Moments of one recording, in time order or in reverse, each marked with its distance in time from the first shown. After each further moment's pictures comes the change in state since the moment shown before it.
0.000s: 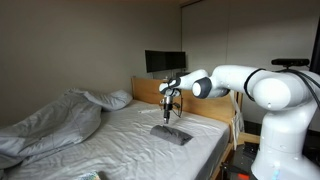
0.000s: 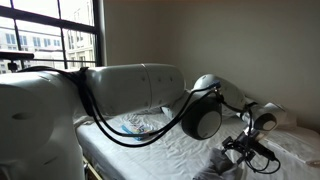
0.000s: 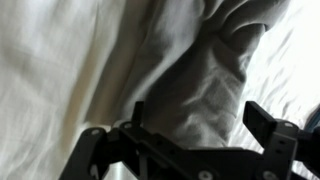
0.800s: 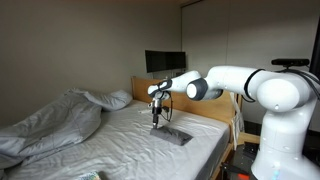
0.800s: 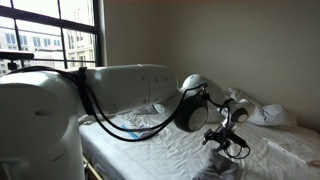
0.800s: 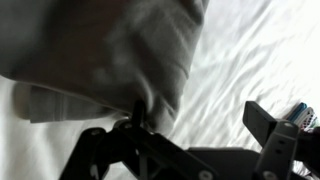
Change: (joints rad) arm 0.136 0.006 0.040 -0.005 0.000 -0.004 0.000
